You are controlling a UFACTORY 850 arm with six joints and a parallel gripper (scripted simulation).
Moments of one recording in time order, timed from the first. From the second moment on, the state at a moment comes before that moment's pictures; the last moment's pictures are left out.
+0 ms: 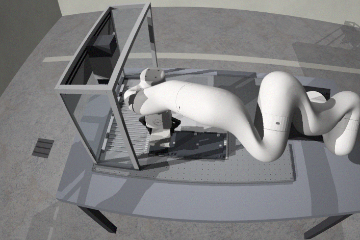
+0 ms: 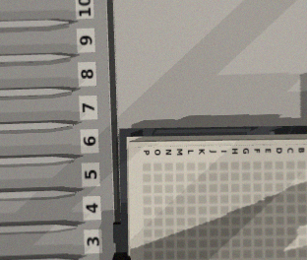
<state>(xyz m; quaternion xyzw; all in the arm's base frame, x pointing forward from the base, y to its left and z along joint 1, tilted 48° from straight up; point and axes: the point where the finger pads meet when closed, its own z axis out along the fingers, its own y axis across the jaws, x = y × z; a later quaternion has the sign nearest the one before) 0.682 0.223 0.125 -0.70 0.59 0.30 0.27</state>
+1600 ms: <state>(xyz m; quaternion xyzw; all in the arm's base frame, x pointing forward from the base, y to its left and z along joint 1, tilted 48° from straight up) 0.677 0.258 0.093 -0.70 0.59 0.30 0.27</state>
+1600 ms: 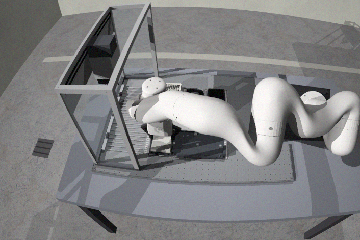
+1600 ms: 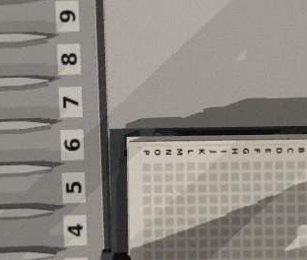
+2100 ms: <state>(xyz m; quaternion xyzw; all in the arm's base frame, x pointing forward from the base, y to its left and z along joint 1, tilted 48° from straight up) 0.677 0.263 0.089 -0.70 0.59 0.30 0.27</state>
